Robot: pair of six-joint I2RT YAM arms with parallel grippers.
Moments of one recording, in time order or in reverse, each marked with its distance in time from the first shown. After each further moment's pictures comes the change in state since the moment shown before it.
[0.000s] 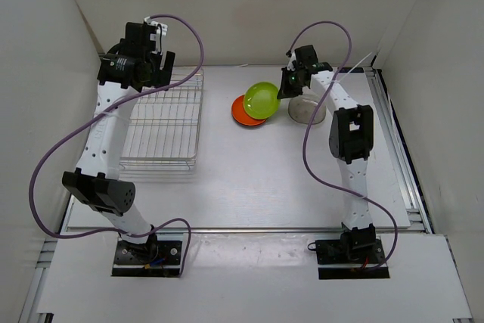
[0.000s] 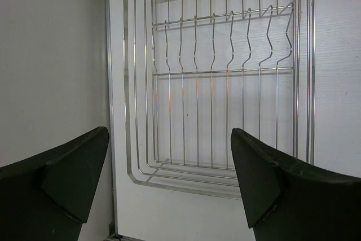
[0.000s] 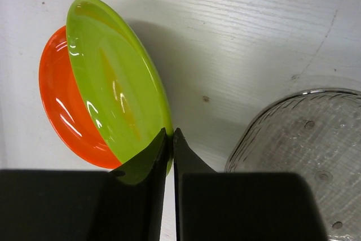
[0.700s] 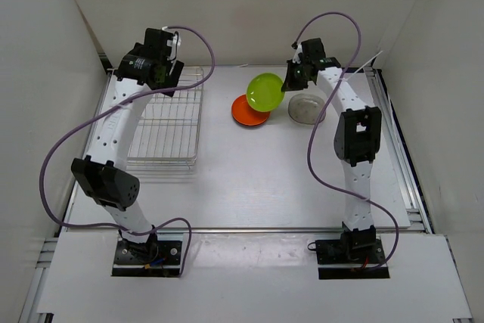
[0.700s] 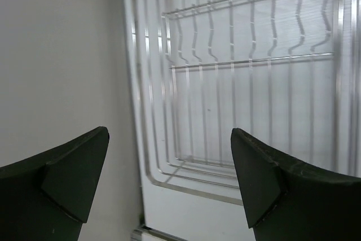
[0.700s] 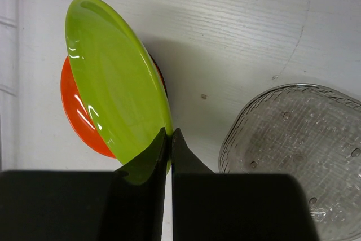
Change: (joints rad) left arm -0.047 0.058 -0.080 0.058 -0.142 0.097; right arm -0.021 -0.089 -0.016 -0.001 0.008 -0.012
